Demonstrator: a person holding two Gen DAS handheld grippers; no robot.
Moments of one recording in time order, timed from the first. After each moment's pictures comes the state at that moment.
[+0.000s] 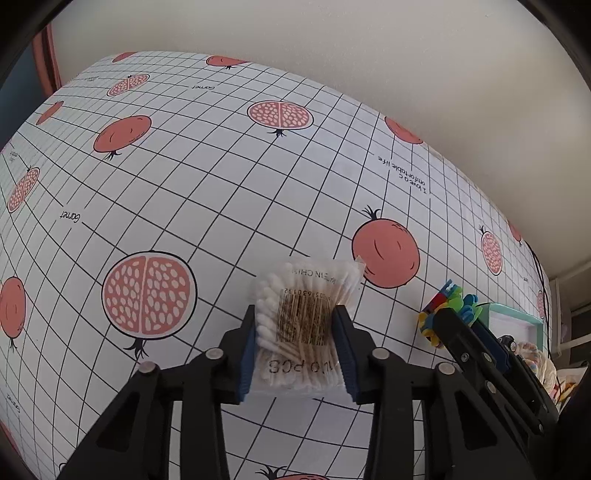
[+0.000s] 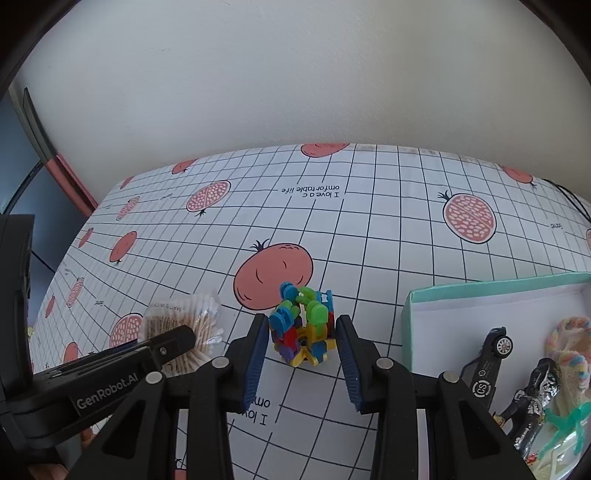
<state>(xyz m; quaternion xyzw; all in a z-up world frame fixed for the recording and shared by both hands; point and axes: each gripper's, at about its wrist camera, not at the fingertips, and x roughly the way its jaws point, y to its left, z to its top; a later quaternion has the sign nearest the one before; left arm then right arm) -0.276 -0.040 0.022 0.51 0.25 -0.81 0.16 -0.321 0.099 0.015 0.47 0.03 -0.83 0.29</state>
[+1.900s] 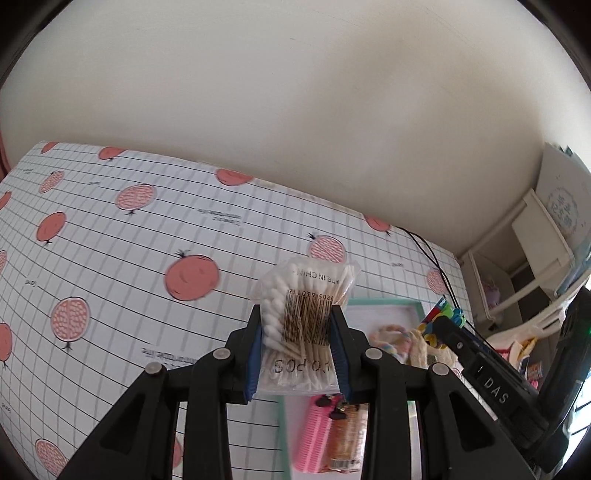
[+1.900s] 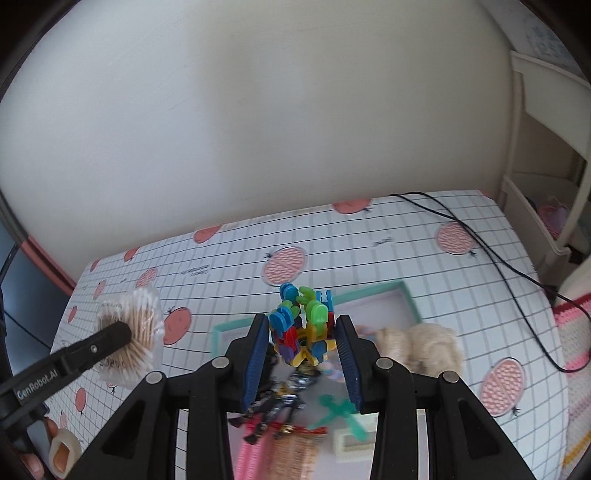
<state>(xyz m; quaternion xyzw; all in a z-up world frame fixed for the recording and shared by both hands) -0.298 0.109 0.137 0.44 0.20 -0.88 0.04 -0.337 0.296 0.101 0.43 -0.05 -0.88 0.18</state>
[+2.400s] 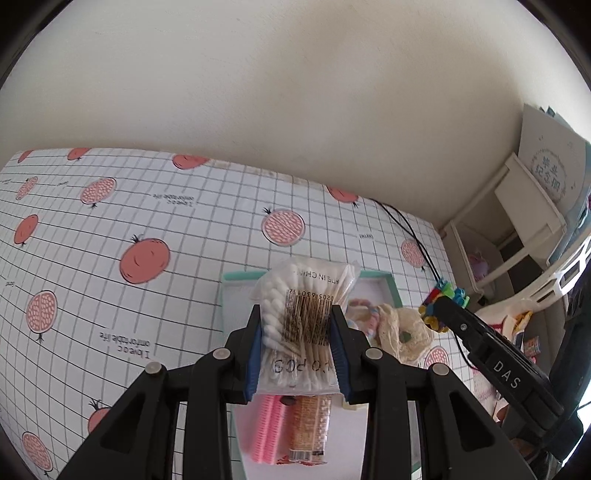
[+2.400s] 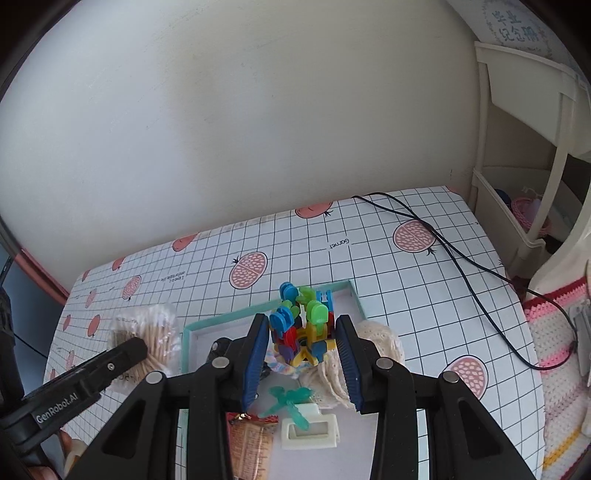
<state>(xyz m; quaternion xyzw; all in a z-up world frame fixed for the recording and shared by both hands) -0.309 0.162 0.128 0.46 0.18 -0.87 0.02 -0.340 0.343 0.112 0.44 -0.06 -0.88 0.16</state>
